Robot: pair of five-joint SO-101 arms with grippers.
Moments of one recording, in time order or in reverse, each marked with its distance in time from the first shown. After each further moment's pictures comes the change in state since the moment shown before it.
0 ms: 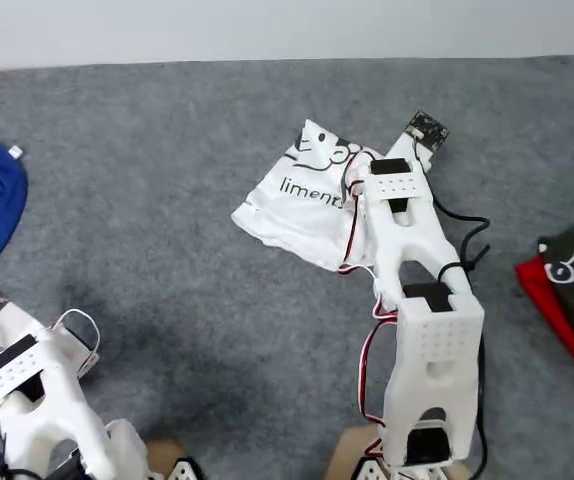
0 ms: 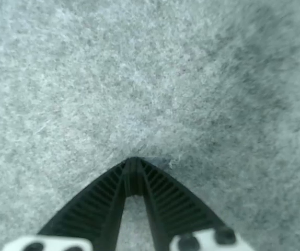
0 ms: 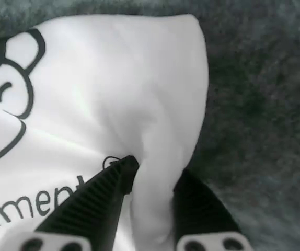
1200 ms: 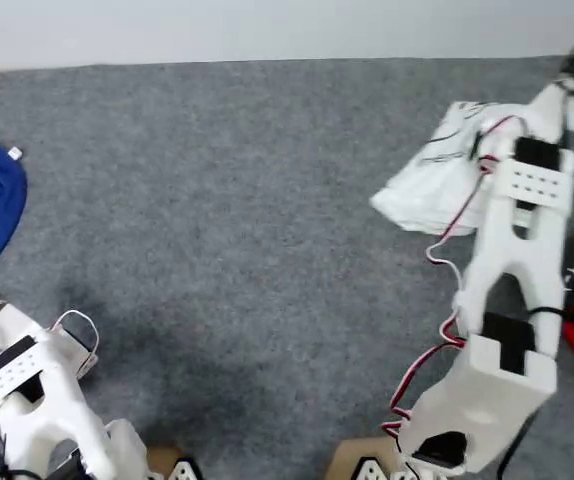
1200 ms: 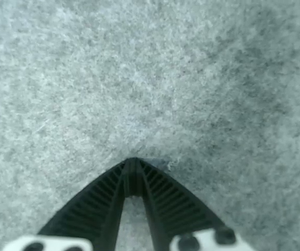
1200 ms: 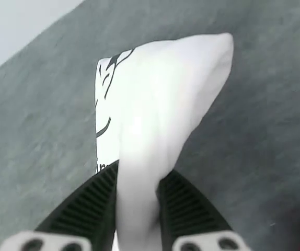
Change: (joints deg) left arm -0.4 0.0 0.0 0.0 0.0; right arm 24.8 -21.6 -0.3 0.3 23.3
